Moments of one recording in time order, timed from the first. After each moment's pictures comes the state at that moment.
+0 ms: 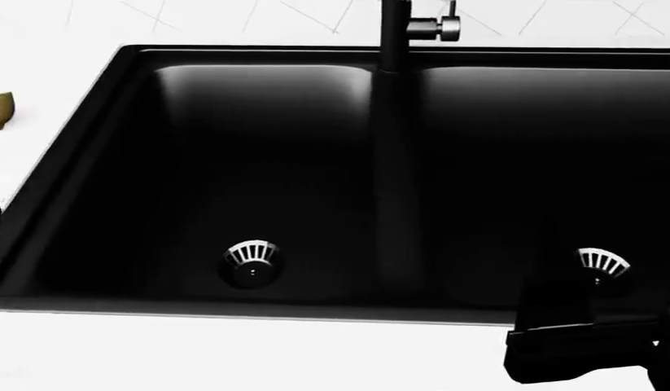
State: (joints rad) left arm -0.55 -0.84 -0.11 0.53 -1.37 -1.02 -0.52; right arm 0.33 1.29 0.06 -0.77 1.65 0.51 0.71
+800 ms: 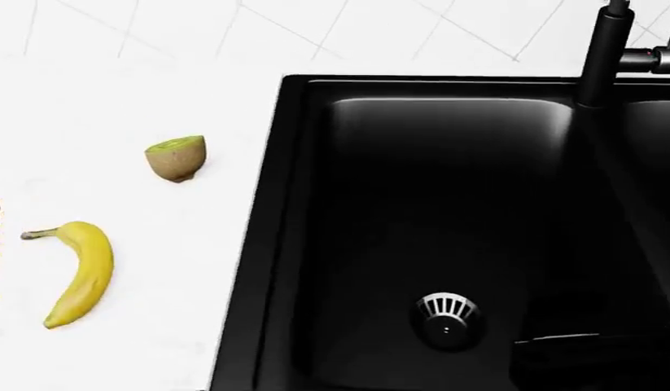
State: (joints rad) left arm -0.55 -0.84 -0.11 0.52 -1.37 -1.00 -0.52; right arm 0.22 1.26 0.15 -0.78 1.60 0.51 0.69
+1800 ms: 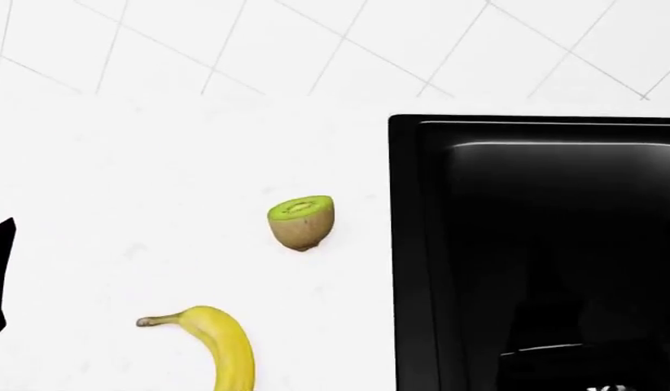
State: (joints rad) left arm -0.53 -0.84 -0.06 0.52 -1.34 -1.00 -0.50; right arm 0.24 1.24 0.13 -0.78 1.61 0.53 0.68
